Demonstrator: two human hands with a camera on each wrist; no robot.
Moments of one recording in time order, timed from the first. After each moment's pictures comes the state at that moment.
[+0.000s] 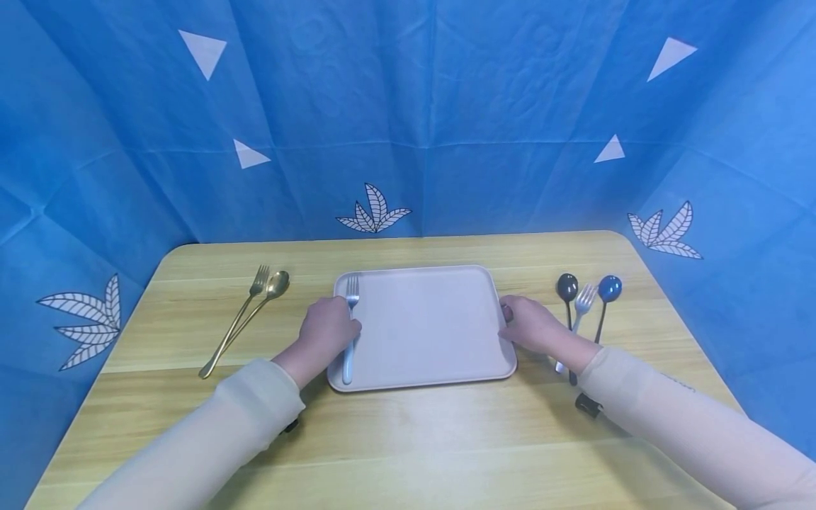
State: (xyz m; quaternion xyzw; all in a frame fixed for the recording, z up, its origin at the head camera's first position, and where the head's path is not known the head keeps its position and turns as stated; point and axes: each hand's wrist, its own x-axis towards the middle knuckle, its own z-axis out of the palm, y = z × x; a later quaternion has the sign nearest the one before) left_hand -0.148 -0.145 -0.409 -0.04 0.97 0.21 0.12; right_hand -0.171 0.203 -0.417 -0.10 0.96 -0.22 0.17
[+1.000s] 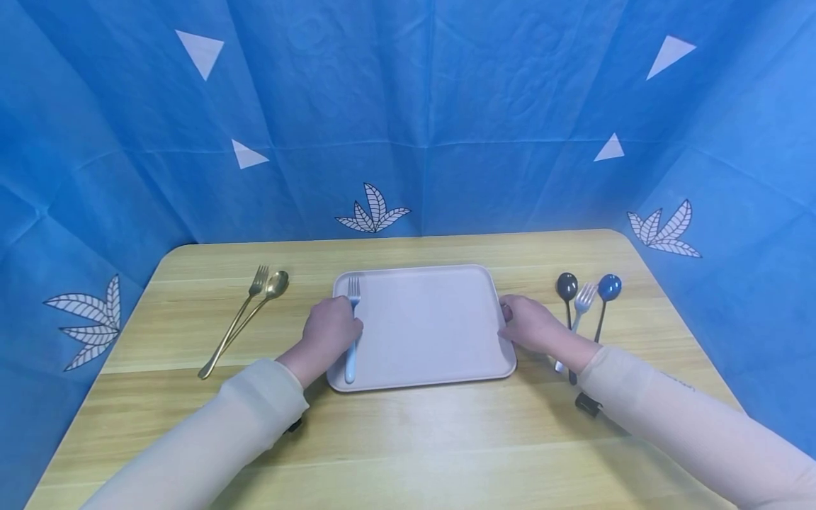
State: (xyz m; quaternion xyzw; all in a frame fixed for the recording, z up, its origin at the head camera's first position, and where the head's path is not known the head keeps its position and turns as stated) left_hand -0.150 -0.140 -0.410 -0.04 0.97 0.20 0.11; right_hand -0.170 0.203 -0.415 -0.09 0.95 -0.23 0.17
